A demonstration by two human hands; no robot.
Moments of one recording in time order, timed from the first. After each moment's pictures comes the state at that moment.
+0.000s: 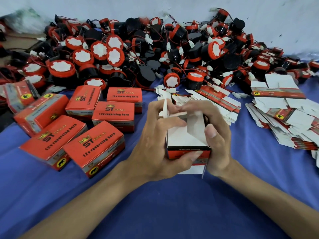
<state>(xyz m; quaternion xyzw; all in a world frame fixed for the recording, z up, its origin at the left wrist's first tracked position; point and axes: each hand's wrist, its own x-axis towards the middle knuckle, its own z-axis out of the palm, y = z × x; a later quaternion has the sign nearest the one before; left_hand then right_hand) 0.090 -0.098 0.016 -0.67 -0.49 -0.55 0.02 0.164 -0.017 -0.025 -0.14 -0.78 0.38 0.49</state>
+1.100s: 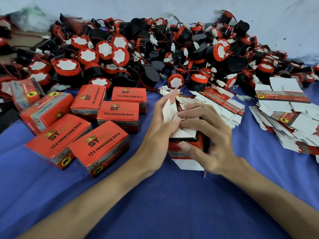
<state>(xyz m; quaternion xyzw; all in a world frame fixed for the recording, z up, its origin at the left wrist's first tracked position) 0.065 -0.084 -0.009 -0.49 -0.40 -0.67 -0.38 0.185 -0.001 -0.014 -0.08 -0.86 0.15 0.49</state>
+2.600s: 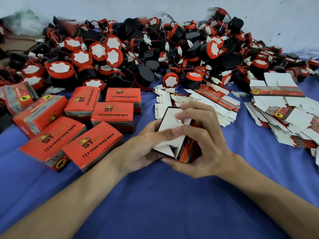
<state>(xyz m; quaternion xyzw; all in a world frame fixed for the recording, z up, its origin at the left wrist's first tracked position) 0.048 -0.085 -0.001 -0.36 -0.33 -0.54 -0.68 0.183 -0.002 -0.015 0.04 -0.85 0.03 0.52</state>
